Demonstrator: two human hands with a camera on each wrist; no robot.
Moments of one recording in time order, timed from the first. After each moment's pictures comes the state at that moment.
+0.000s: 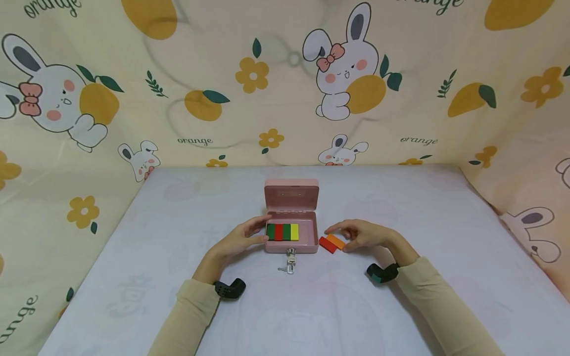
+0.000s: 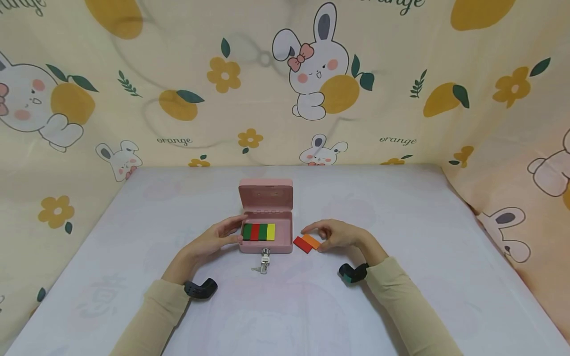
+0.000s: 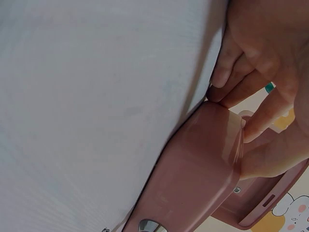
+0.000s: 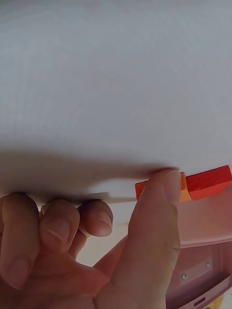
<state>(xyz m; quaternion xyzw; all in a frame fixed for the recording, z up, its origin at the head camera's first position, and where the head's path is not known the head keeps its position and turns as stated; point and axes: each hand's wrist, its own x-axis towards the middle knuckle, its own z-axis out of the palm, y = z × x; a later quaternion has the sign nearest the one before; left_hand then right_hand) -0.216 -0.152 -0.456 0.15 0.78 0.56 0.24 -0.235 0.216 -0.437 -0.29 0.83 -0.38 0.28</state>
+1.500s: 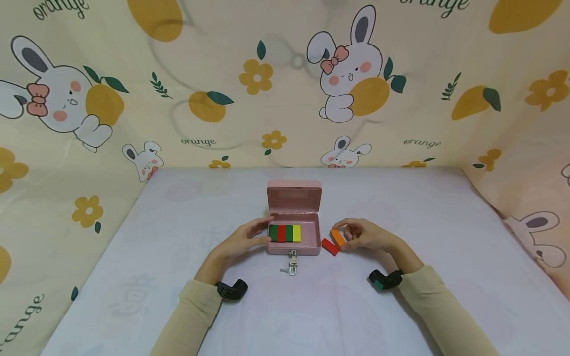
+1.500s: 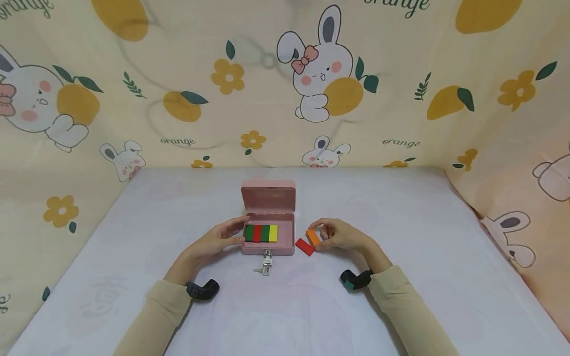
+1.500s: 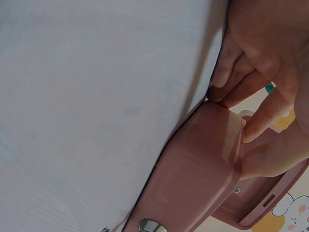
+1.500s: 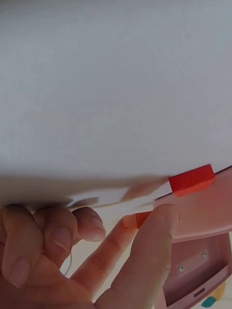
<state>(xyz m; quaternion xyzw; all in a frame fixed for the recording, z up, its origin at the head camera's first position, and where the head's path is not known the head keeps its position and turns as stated) -0.216 -0.150 -0.457 0.13 0.77 0.58 0.24 -0.233 0.219 -0.445 -0.26 0.82 -0.45 0.24</state>
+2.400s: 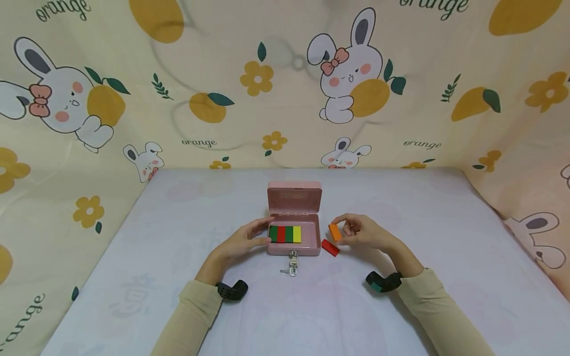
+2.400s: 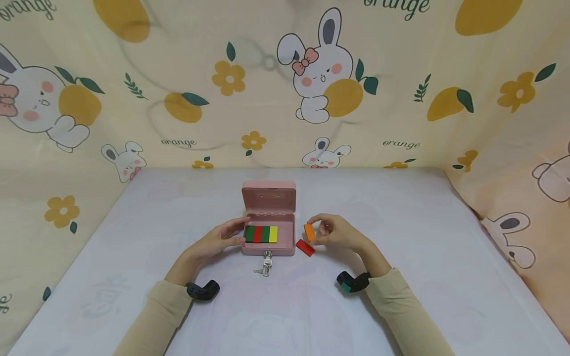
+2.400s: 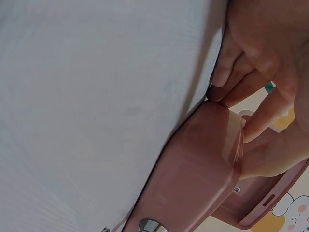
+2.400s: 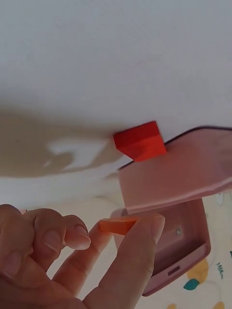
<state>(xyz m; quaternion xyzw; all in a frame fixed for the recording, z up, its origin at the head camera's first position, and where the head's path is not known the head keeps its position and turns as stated) -0.216 -0.149 -0.457 0.13 0.78 0.57 0.23 -0.221 0.203 -0.423 -0.21 0.84 -0.46 0.19</state>
